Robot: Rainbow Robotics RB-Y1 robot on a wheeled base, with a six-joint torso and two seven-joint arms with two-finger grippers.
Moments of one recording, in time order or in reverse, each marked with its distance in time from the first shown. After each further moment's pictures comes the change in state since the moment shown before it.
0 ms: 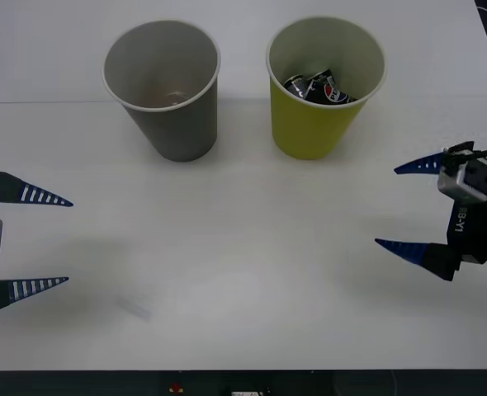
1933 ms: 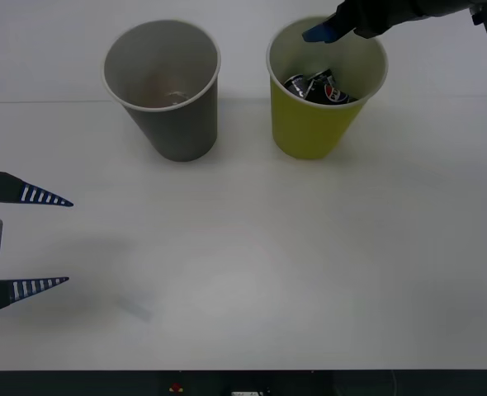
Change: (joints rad) right arm -1.030 0.314 0.224 0.577 0.648 -0.238 -0.650; left arm 0.000 0.000 0.000 0.000 0.000 0.000 0.000
